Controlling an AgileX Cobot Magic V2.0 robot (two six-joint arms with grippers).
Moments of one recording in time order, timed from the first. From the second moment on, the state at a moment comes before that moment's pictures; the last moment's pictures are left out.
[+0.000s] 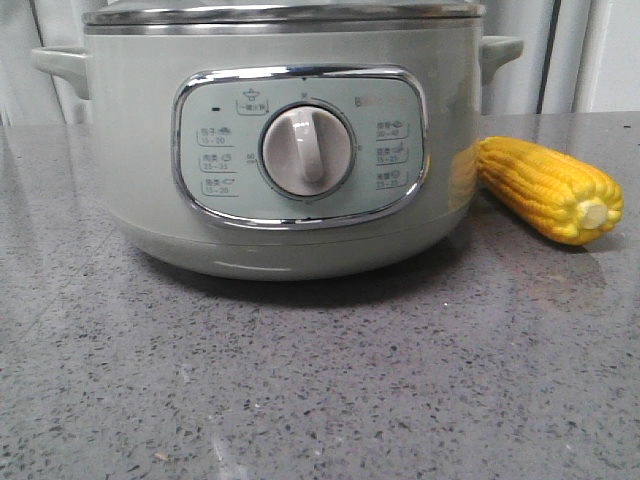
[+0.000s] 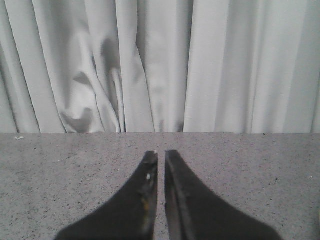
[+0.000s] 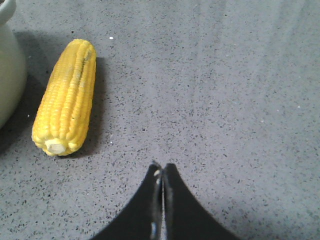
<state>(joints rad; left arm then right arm) 0.01 0.46 -0.39 -0.14 -0.03 0.12 -0.09 0.51 -0.46 0.10 0.51 -0.10</state>
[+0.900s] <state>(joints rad) -0.04 0.55 -0.48 -0.14 -0.07 0.12 -0.09 0.54 -0.46 0.11 0.49 -0.10</state>
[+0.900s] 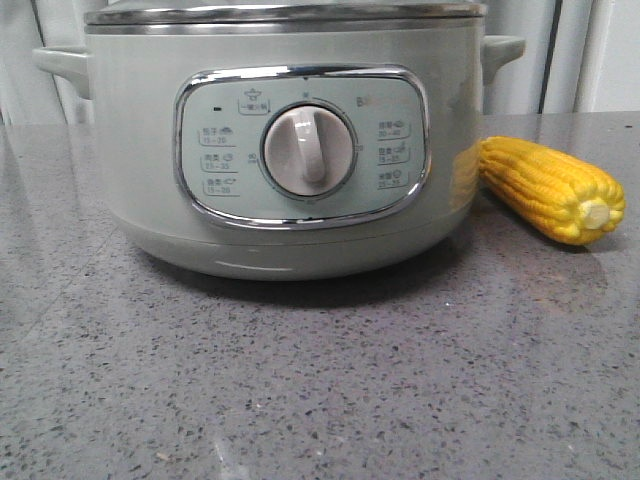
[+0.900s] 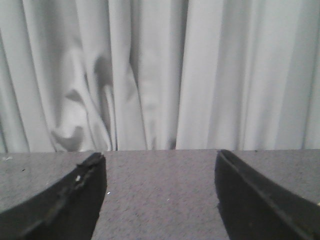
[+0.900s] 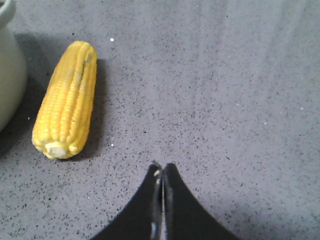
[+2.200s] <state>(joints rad) -0.76 1.38 -0.86 -0.12 -0.36 0.12 0.10 0.55 -0.46 0.15 0.49 -0.10</state>
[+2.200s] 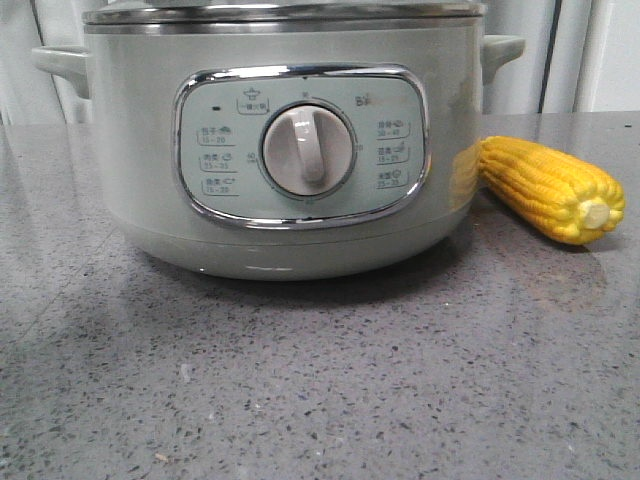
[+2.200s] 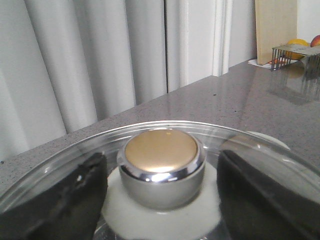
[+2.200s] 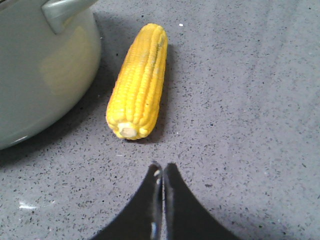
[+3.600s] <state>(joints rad) -0.76 1.44 -0.94 -0.10 -0.38 0.11 0.10 1.53 -1.07 0.31 0.81 -0.10</state>
